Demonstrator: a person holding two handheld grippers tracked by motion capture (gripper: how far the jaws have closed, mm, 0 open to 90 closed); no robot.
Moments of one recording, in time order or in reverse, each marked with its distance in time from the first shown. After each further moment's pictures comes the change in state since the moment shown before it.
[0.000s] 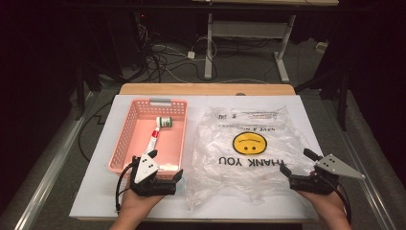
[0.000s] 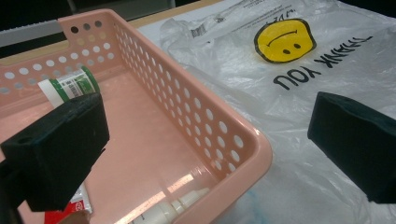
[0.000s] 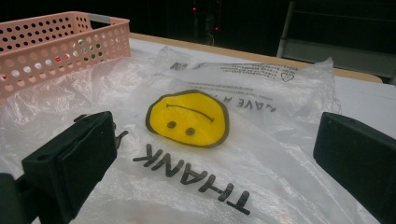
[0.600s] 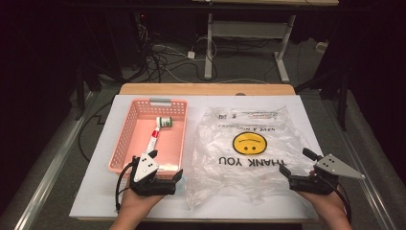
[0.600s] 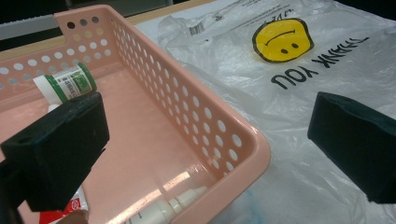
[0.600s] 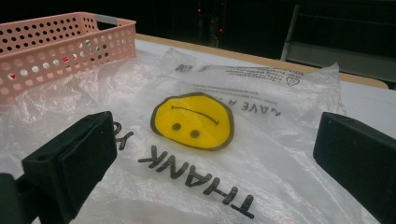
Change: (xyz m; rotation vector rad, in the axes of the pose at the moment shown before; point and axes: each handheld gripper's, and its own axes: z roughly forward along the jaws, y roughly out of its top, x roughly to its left) left arm 0.002 0.001 0.000 0.009 -0.012 -0.018; right arm 0.002 0.002 -0.001 -0.006 0.018 -0.018
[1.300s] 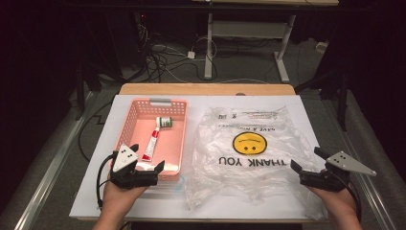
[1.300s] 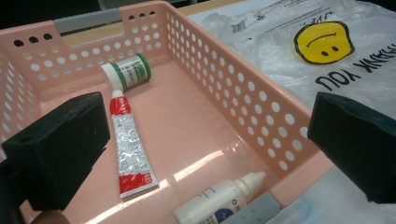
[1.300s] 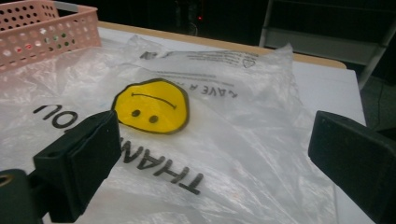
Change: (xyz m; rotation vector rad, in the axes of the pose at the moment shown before) left arm 0.043 0.003 -0.023 0.025 0.066 -0.063; right arm -0.031 -0.004 -0.008 0.046 -0.078 0.023
